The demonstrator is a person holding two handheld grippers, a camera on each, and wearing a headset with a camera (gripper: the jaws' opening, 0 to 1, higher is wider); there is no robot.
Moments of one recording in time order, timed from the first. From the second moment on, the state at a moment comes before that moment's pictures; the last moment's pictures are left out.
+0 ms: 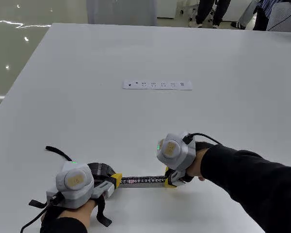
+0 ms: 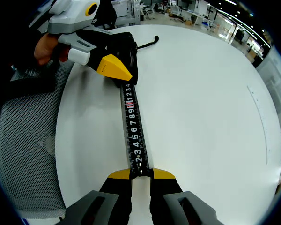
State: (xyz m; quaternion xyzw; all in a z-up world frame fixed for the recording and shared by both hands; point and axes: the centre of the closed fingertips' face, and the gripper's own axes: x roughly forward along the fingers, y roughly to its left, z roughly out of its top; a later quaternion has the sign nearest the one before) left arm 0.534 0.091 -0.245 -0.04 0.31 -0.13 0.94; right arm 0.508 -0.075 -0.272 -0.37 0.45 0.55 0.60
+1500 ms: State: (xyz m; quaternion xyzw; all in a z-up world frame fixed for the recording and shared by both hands) left arm 0.534 0.091 -0.245 -0.04 0.31 -0.13 0.94; right arm 0.510 -0.058 -0.272 -0.37 0.45 0.55 0.60
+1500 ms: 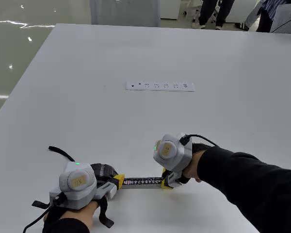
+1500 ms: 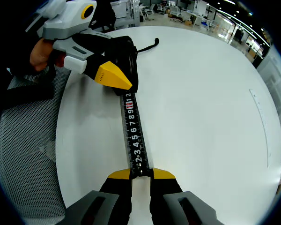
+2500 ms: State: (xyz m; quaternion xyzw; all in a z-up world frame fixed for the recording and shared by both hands) left arm 0.533 0.090 -0.244 -0.04 0.31 -0.13 0.94; right arm 0.509 -0.045 -0.271 -0.36 0.44 0.56 0.60
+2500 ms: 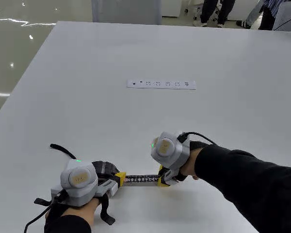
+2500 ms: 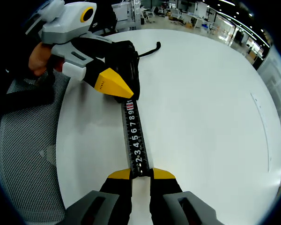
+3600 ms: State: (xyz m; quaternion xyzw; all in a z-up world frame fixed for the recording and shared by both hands) left arm 0.532 0.091 -0.245 -0.05 0.32 -0.13 0.94; right arm 0.510 -0.031 -0.271 -0.35 0.43 0.57 0.61
